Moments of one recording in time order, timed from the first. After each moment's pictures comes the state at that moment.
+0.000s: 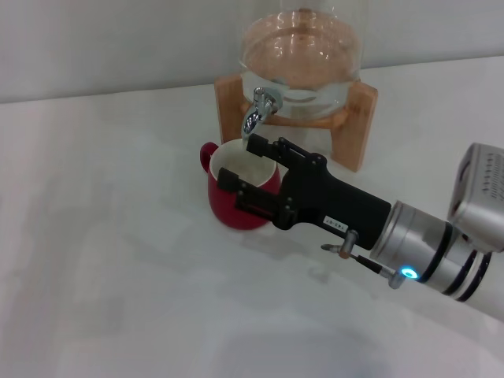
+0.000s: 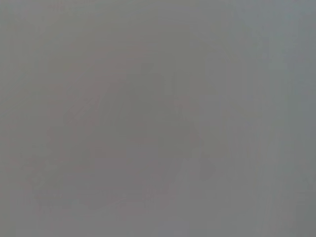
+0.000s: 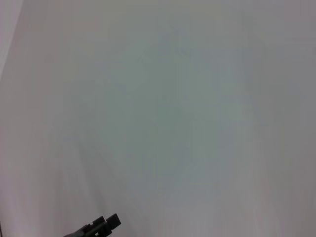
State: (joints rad) left arm -0.34 -2.08 1.83 0.16 -0.49 1.39 -0.19; right arm 0.37 2.01 -2.25 -0.56 0.05 -1.20 0.65
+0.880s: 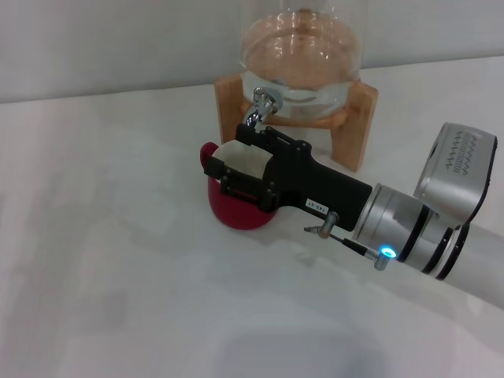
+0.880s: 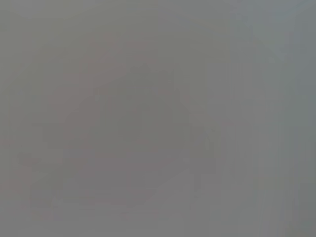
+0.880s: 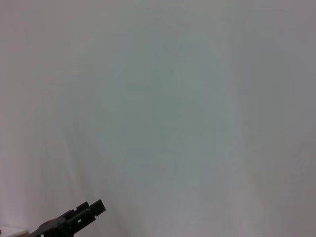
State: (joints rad) left arm -0.35 -2.08 1.83 0.16 -0.49 1.38 -0.19; right arm 0.42 2.02 -2.24 -0.58 0.05 -1.07 0.65
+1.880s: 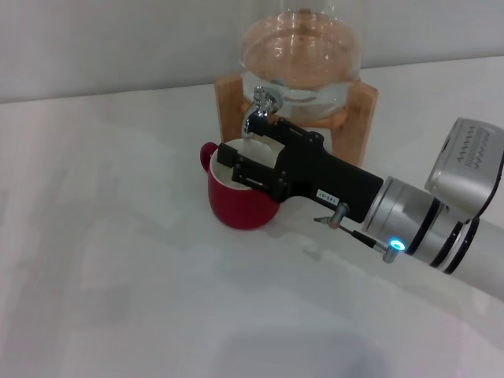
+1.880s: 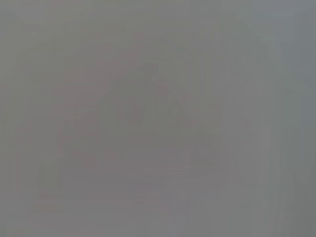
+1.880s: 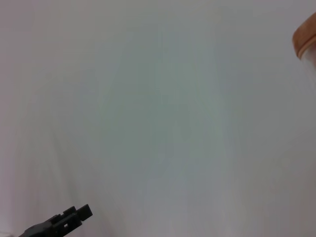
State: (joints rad) left arm -0.37 -2.08 1.83 0.16 -0.49 1.37 -0.19; right arm 0.41 2.01 -2.20 -0.57 0.05 -1.08 0.64
